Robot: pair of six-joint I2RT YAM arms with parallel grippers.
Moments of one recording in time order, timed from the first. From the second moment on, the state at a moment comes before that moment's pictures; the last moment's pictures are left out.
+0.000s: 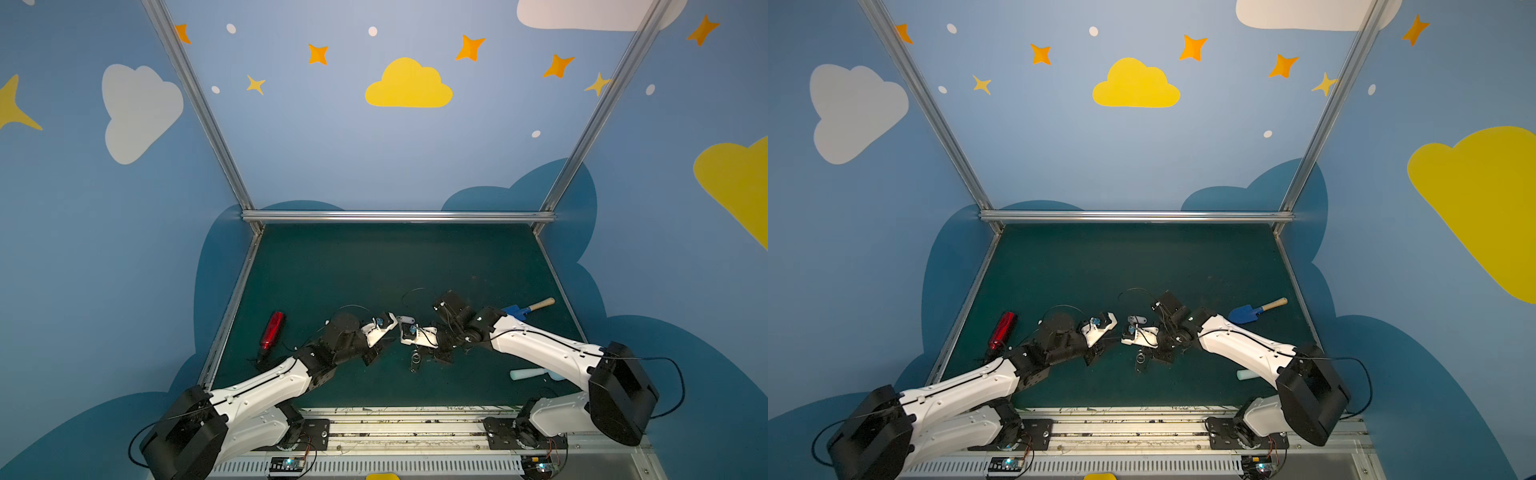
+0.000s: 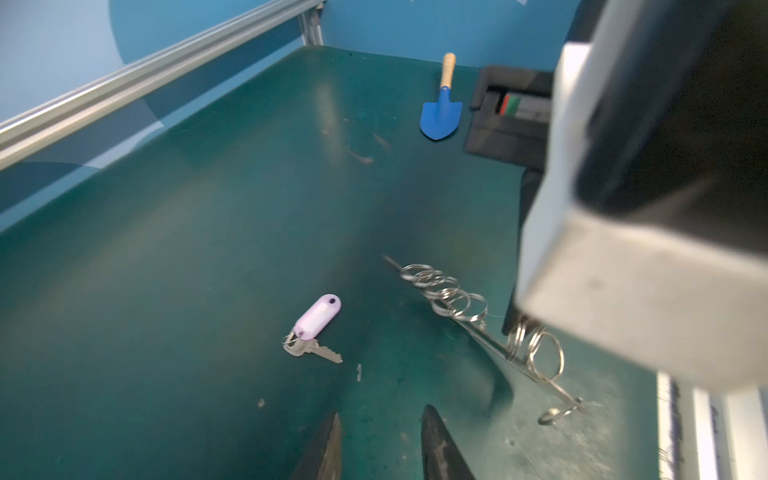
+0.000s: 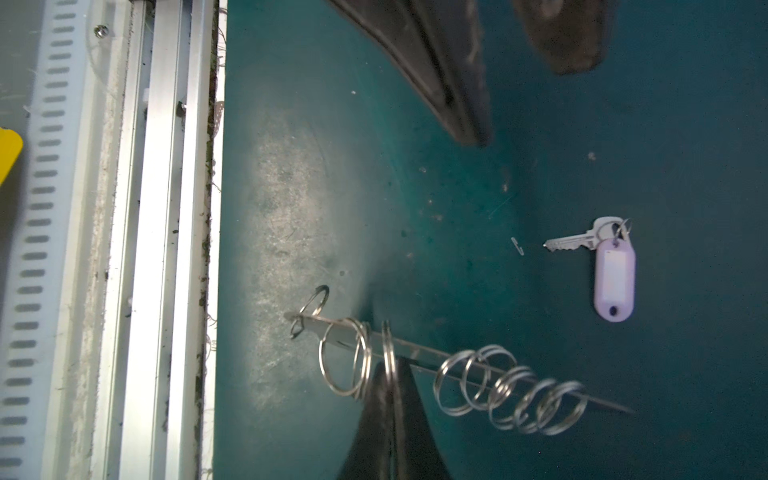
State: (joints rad) left arm -0.74 1.08 0.40 0.20 0.27 0.20; right arm 0.84 1.39 0.86 -0.58 -0.41 -0.64
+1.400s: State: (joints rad) left arm -0.82 1.21 0.35 0.45 0.41 0.04; right arm 0.90 1.24 0.69 -0.38 -0.26 -0.55
